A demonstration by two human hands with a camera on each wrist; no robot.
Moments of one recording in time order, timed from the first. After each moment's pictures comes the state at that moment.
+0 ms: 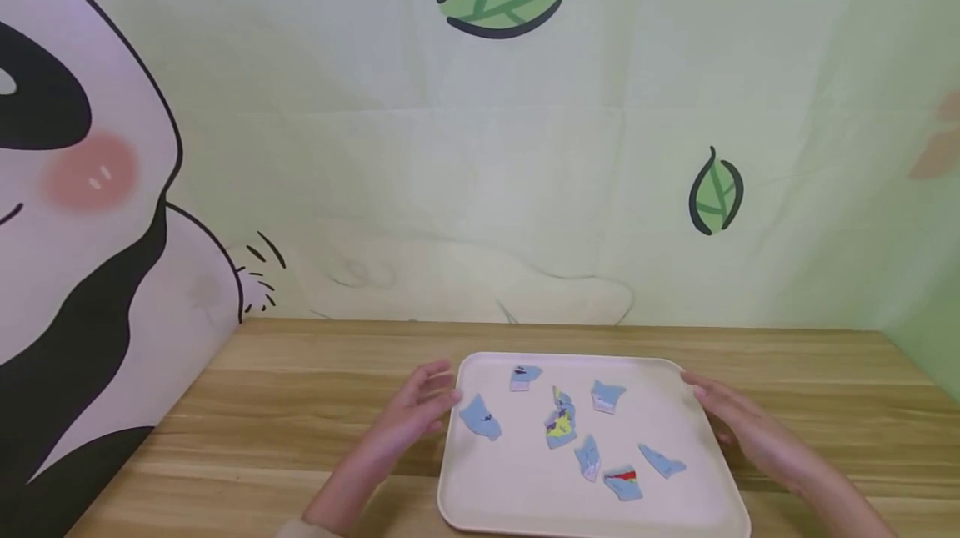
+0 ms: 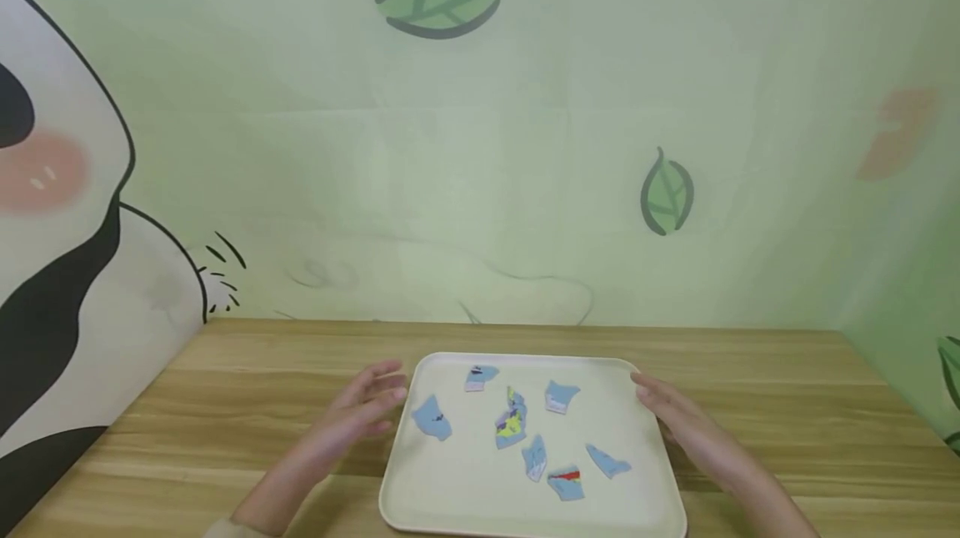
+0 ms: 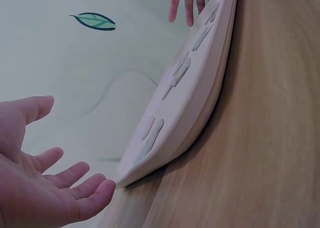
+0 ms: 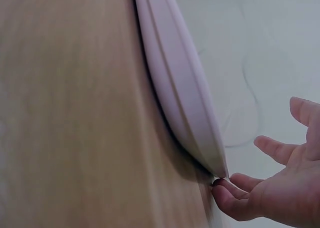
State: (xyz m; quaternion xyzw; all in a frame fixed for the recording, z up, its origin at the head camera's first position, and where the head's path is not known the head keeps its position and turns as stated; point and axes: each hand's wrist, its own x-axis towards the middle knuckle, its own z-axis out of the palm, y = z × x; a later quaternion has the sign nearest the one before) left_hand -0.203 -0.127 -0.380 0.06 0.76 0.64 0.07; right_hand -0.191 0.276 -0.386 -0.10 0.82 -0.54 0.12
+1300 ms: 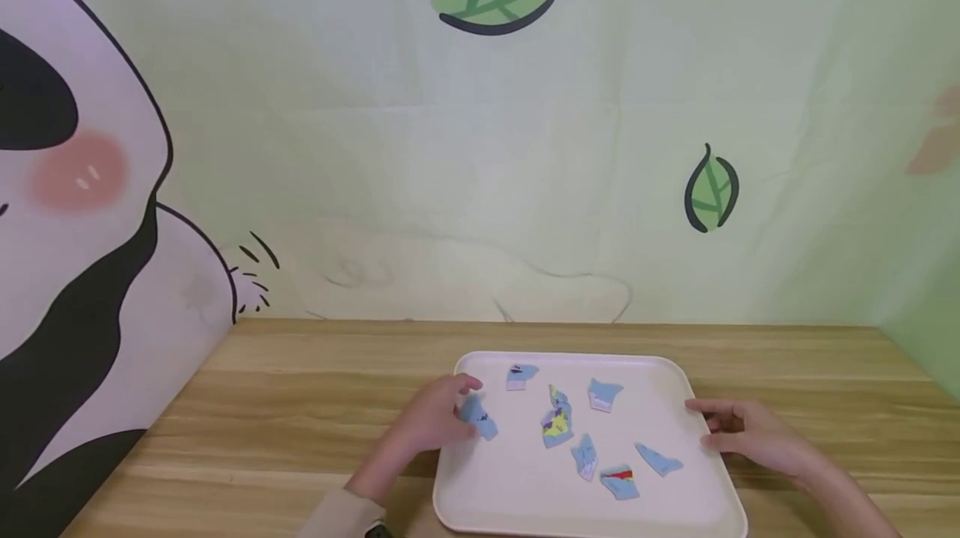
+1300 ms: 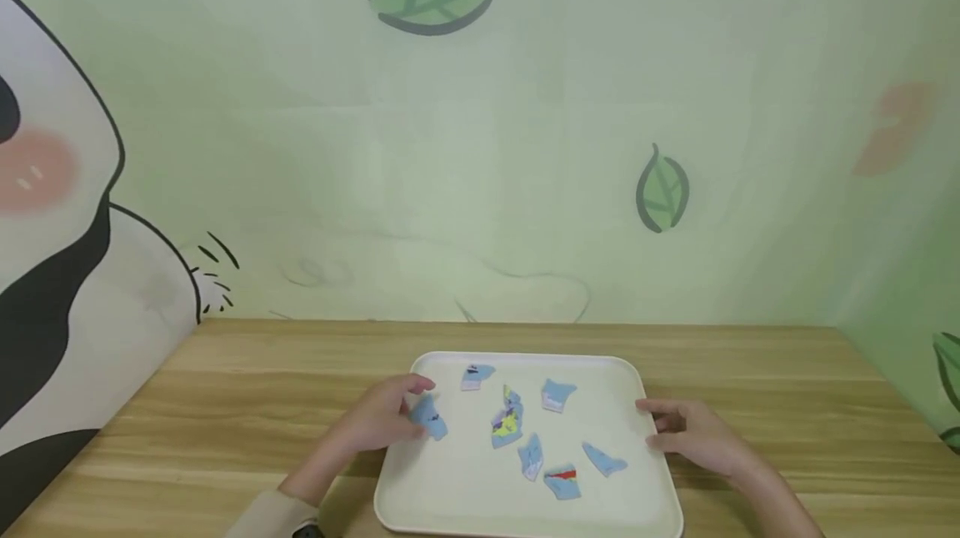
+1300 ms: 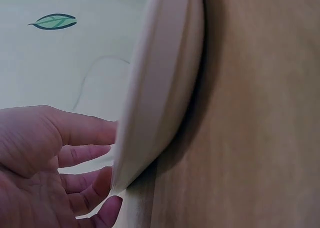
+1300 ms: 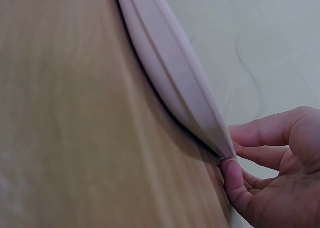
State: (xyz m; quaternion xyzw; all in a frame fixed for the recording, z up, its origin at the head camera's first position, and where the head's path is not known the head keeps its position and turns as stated) left_hand -0.225 -0.101 -0.386 0.16 0.92 0.35 0.06; right_hand -0.196 0.296 -0.402 -0.14 0.86 -0.48 0.10
